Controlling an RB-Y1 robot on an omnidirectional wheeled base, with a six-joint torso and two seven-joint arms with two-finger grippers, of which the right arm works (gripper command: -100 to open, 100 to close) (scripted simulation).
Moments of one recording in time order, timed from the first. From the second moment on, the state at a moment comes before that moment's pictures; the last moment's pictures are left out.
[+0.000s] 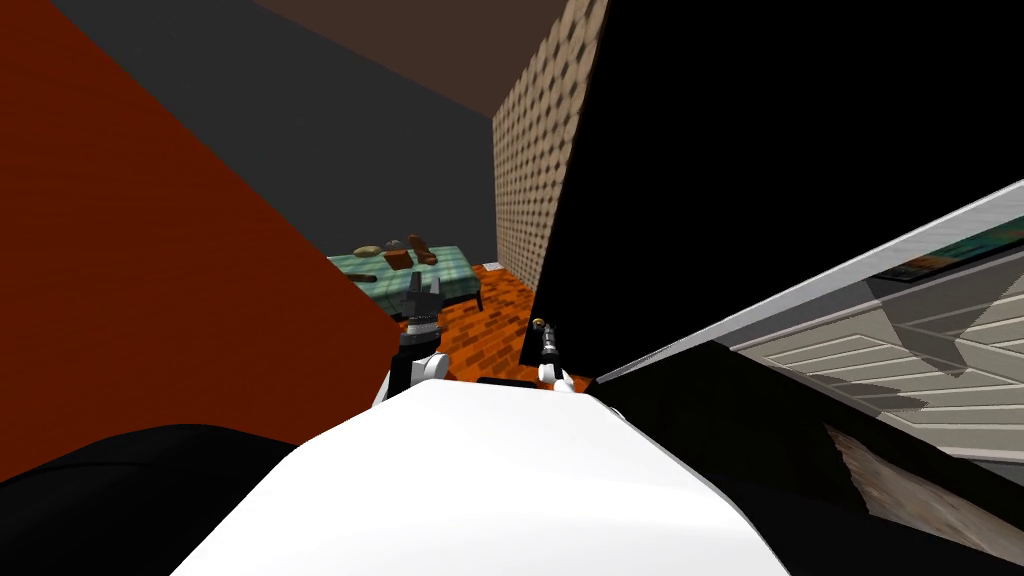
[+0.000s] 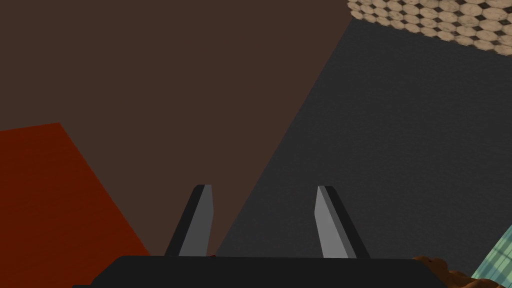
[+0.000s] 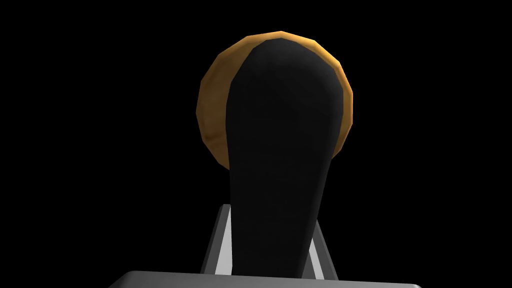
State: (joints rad) arm -0.21 -0.03 0.03 -0.55 -0.27 -0.83 0.16
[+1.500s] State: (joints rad) arm -0.21 0.01 -0.09 -0.55 -0.35 -0.86 0.28
